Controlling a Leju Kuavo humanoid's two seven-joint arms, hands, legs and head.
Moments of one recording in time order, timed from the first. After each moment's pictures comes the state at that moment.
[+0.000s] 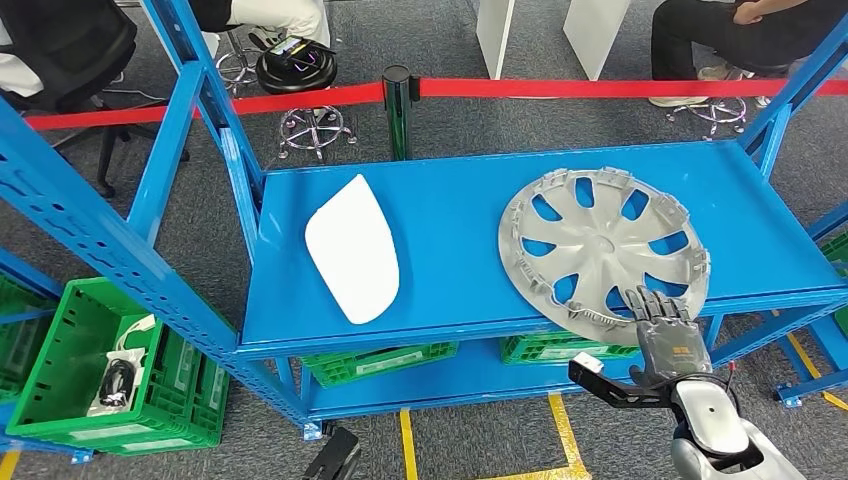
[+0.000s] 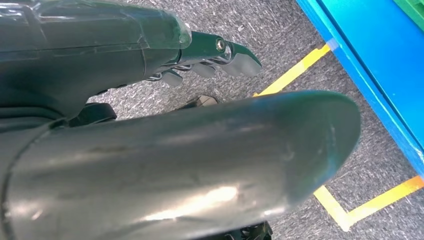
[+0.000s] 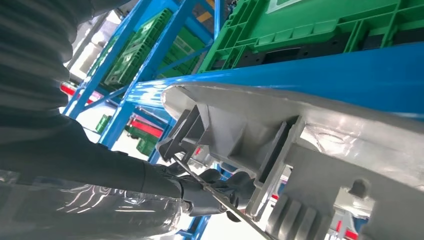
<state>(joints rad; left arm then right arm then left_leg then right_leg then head) -0.19 -0.06 -0.95 -0.27 0.51 0.24 -0.27 -0.29 -0.56 0.59 -1.27 1.04 -0.20 0.28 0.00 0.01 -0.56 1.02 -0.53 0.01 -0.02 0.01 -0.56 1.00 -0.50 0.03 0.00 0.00</state>
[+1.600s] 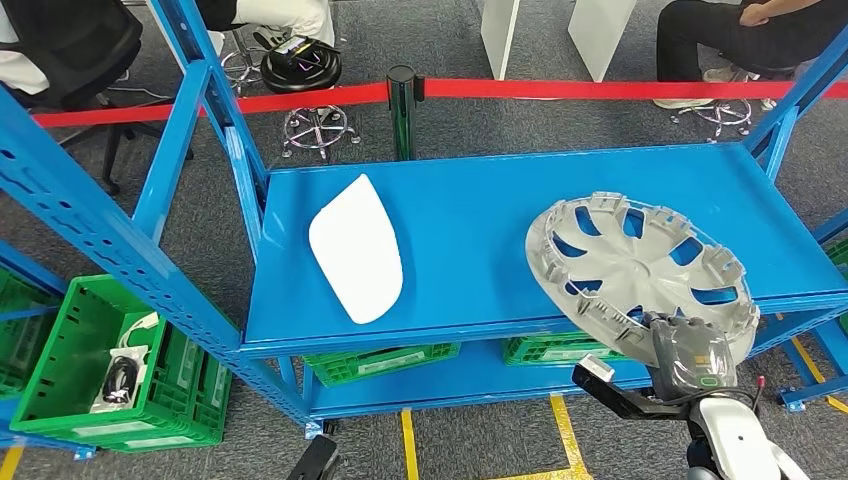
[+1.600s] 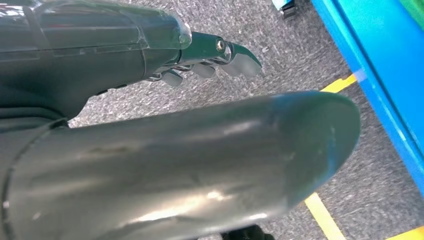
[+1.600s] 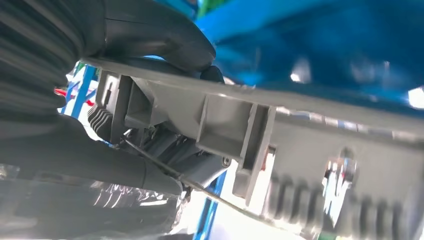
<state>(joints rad) -0.16 -0.04 -0.95 -0.25 0.60 0.30 -0.32 -0.12 -0.64 0.48 -1.63 1.07 -0.26 0.39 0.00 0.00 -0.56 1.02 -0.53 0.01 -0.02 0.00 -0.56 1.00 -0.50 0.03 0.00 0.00</state>
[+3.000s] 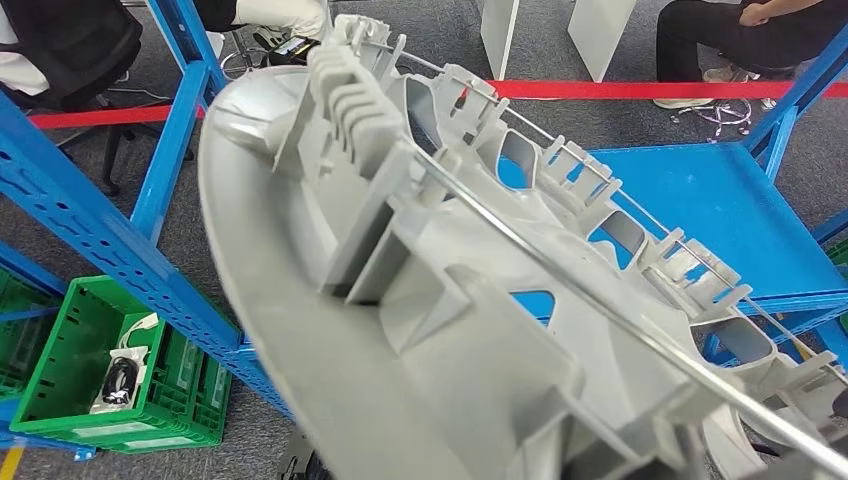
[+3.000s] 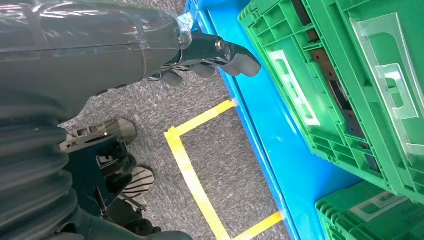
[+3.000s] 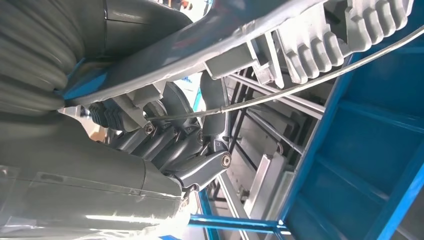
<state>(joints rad) -0.19 -0.05 -0.87 -0.30 0.64 0.33 -0.65 0.09 -0.22 0.45 -2.53 0.38 -0.69 -0.32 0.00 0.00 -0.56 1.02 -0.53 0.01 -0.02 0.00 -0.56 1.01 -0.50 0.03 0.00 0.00</state>
